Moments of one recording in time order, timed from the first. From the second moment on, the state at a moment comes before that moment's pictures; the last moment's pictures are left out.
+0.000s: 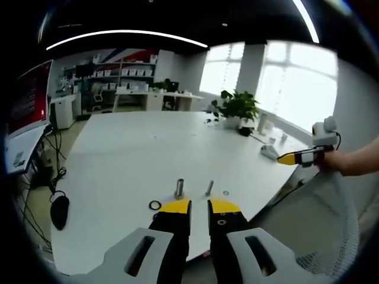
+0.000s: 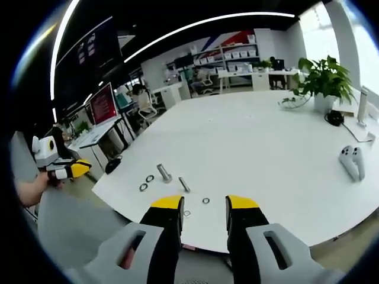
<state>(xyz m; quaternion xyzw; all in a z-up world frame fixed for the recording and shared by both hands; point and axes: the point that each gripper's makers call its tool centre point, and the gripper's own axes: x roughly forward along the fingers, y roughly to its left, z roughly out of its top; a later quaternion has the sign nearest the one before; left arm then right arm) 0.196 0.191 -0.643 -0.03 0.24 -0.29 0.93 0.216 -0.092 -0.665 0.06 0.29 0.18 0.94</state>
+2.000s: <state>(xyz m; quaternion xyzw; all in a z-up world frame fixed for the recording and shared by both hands) 0.195 0.199 -0.663 -0.01 0.29 -0.27 0.92 0.238 -0.069 -0.639 0.06 0.25 0.27 0.93</state>
